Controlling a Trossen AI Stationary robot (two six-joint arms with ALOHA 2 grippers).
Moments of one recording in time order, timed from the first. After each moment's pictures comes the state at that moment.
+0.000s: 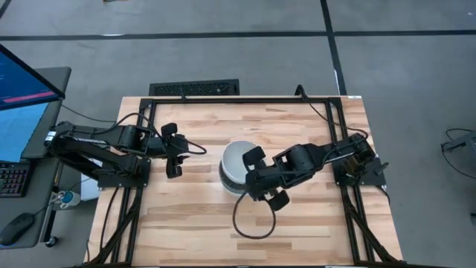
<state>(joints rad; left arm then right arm) -0.10 1.03 1.03 -1.00 -0.30 -0.16 0.37 1.94 2.22 -1.45 0.24 -0.33</state>
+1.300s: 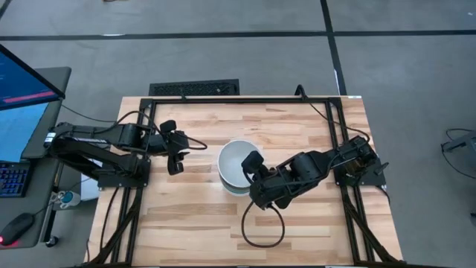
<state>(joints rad) -0.06 1.03 1.03 -1.00 -0.32 -0.17 0.43 1.94 2.22 -1.46 0.40 -0.57</state>
